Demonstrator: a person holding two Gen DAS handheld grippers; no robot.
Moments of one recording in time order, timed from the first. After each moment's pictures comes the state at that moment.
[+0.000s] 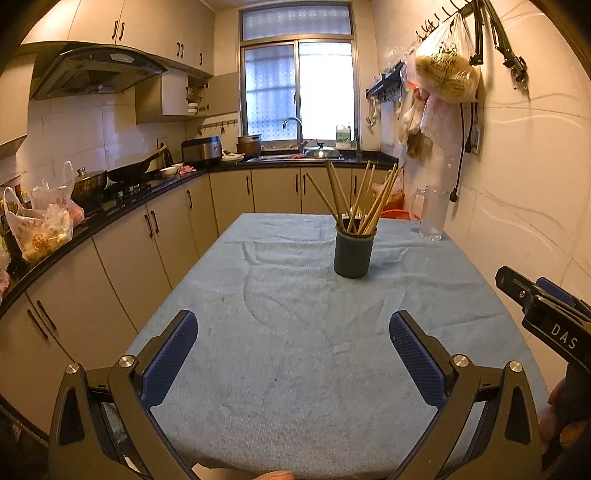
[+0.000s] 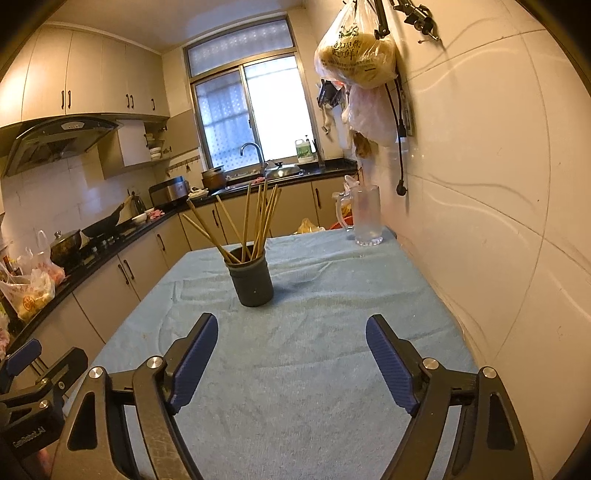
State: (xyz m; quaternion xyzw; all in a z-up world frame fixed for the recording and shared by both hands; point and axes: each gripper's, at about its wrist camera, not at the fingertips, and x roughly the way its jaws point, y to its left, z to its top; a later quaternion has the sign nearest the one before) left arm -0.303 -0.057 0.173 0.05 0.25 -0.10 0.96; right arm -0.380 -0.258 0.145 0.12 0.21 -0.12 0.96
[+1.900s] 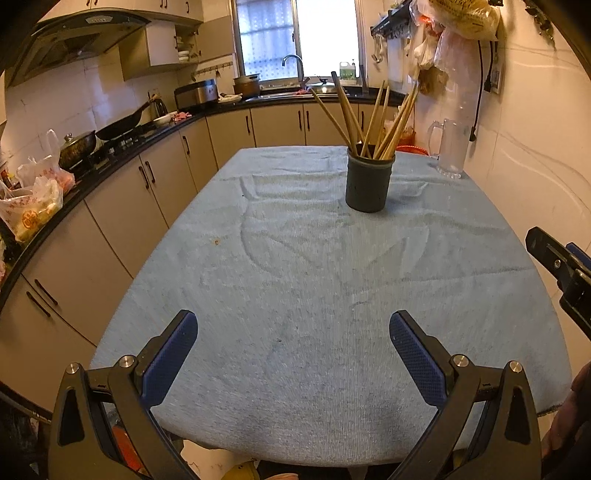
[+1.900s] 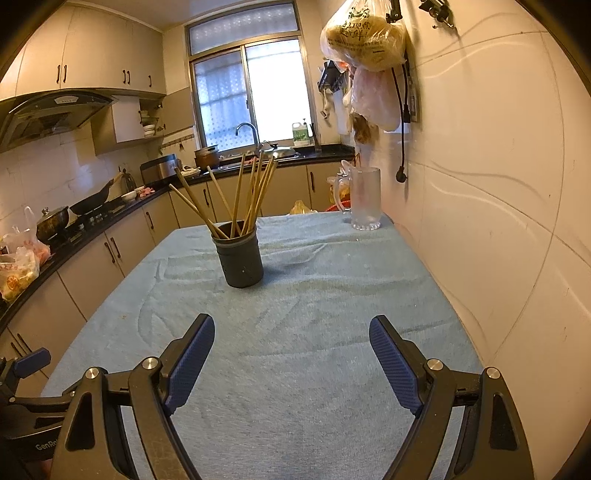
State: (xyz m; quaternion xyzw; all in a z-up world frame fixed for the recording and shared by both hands) left arm -0.256 -0.079 0.121 0.08 0.37 -0.09 0.92; right arm -0.349 -0.253 0.120 0.10 0.25 -0.14 0.95
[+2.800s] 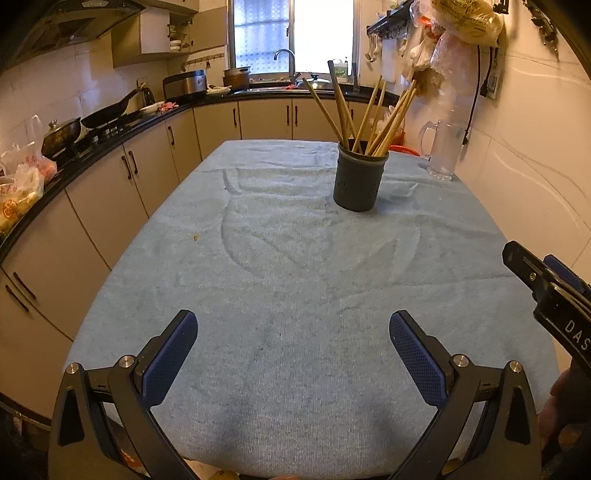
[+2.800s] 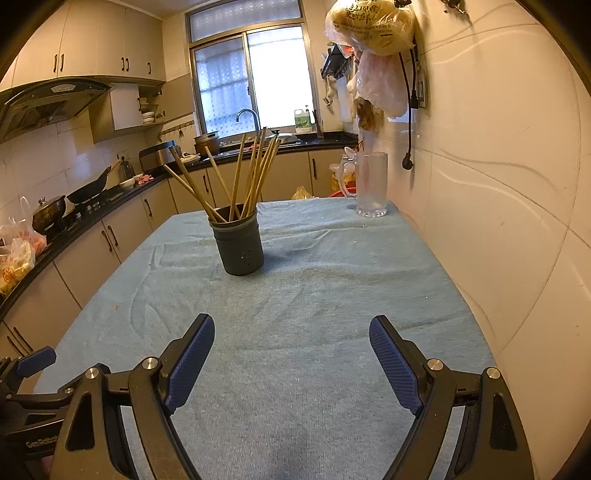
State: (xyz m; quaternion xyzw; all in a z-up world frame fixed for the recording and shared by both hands) left arm -0.236 -0.083 0.108 0.05 0.38 -0.11 0.92; right arm -0.326 -0.254 0.103 0.10 0.27 -0.13 0.95
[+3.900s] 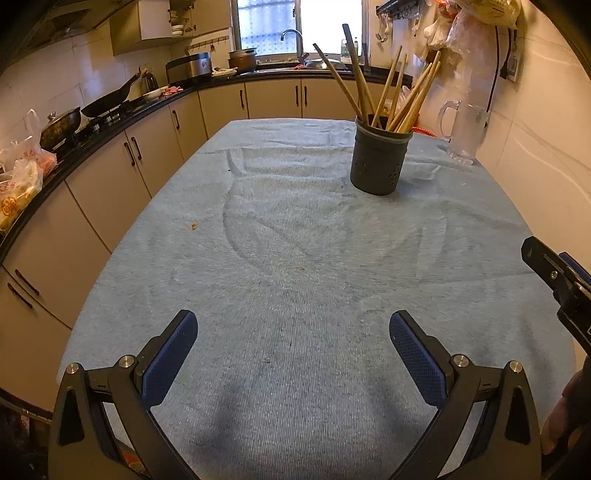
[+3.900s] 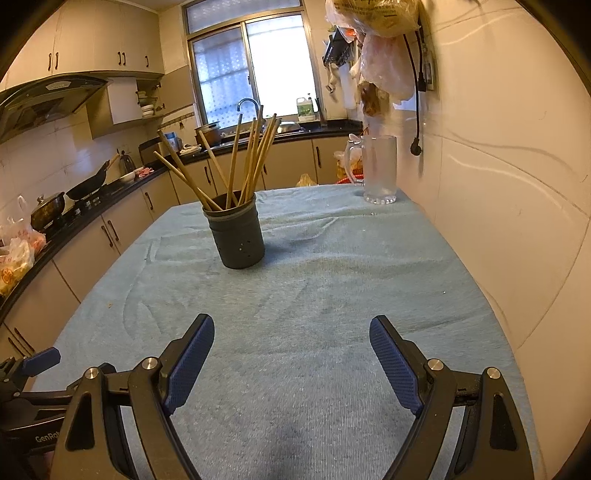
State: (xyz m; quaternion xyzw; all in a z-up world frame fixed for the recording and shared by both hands) left arm -0.198 -0.095 0.082 0.06 0.41 -0.09 0.90; right arm -0.293 -0.266 0.082 0.11 0.29 -0.12 0.94
